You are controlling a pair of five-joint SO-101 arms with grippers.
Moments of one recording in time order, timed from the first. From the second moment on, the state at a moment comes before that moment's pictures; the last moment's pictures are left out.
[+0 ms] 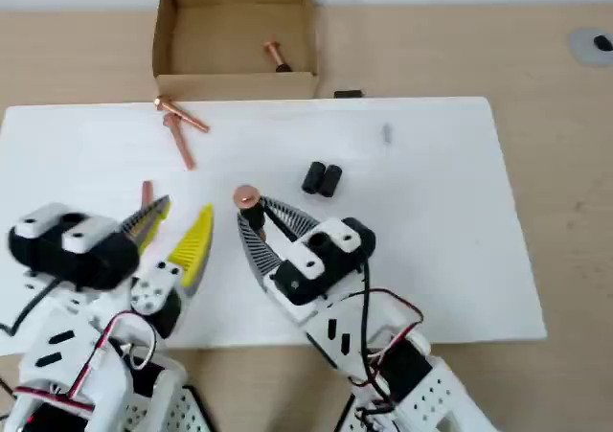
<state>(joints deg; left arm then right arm) 13.4 -104.4 56.4 64.7 -4.7 -45.7 -103.5 96.8 15.5 -10.3</state>
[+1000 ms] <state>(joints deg) -6.0 -69.4 38.5 67.9 6.7 -33.1 -44.2 37.9 15.3 -4.8</state>
